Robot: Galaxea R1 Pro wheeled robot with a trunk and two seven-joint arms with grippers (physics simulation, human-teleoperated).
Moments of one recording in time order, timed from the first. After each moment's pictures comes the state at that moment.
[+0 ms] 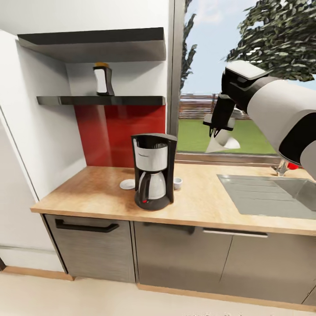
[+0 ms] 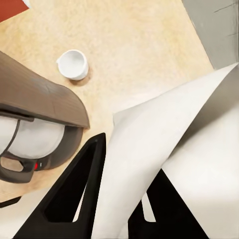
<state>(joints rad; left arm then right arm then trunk) 0.05 0.00 0.06 -0.26 0.33 -0.26 0.01 -2.02 0.04 -1.54 0.05 0.33 0.98 -1.26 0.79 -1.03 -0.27</state>
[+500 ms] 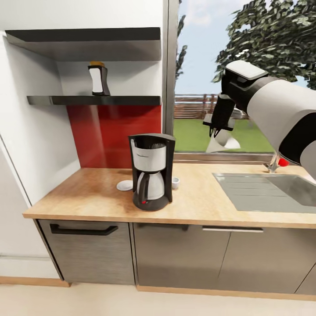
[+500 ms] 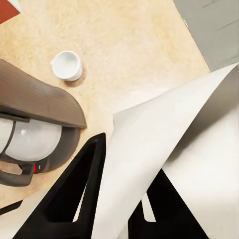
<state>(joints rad) 0.05 0.00 0.06 -0.26 0.33 -0.26 0.01 -2.02 0.04 -1.54 0.05 0.33 0.98 -1.26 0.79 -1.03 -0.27</state>
